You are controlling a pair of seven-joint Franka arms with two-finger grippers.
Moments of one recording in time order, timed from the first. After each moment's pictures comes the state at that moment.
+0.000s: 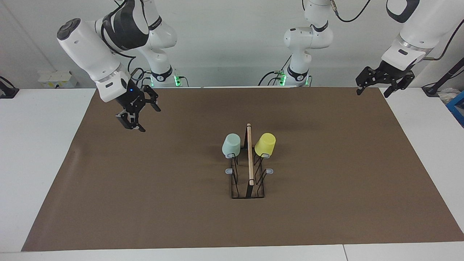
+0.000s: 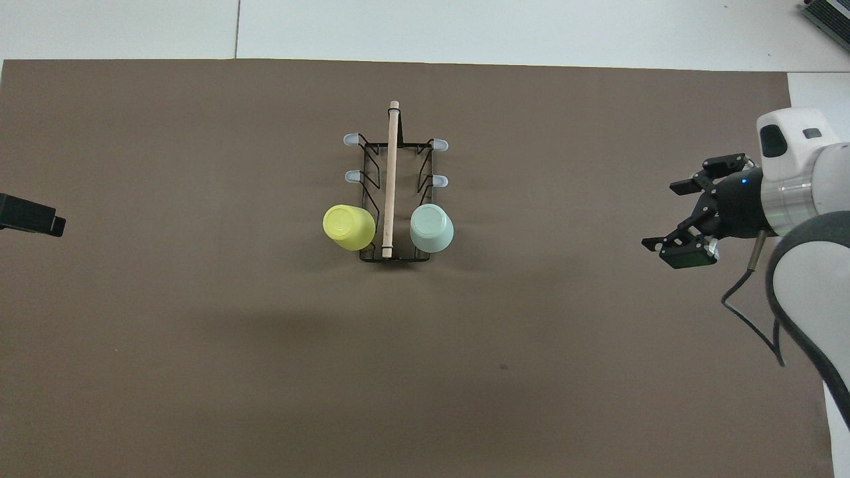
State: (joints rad) left arm -0.06 -0.01 0.09 -1.55 -0.01 1.51 0.21; right arm 0.00 -0.05 0.01 -1.88 0.29 1.90 -0.99
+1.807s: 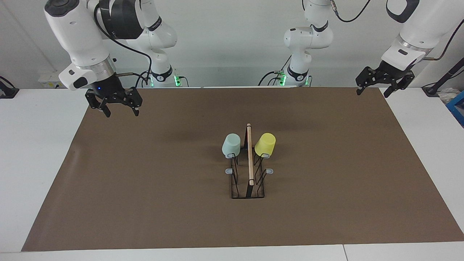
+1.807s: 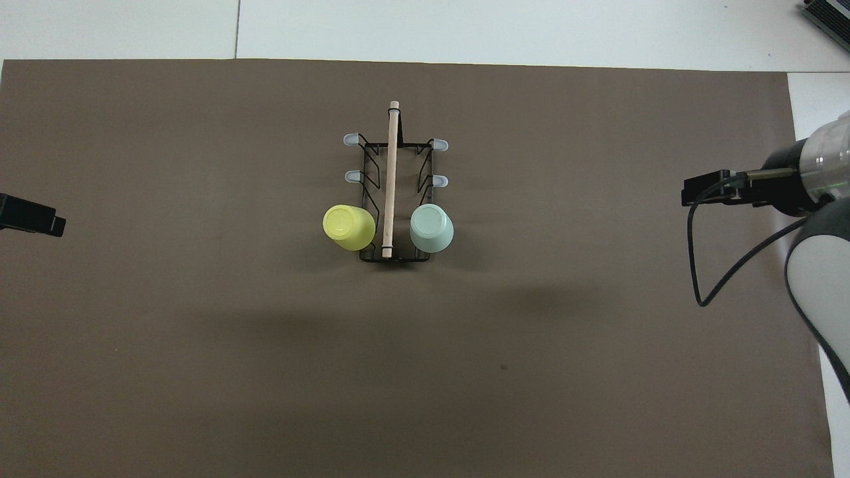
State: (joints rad) left arm -0.06 -0.01 0.08 -1.55 -0.01 1.51 0.21; right arm 0.04 0.00 0.01 -1.68 0.02 1.77 0.08
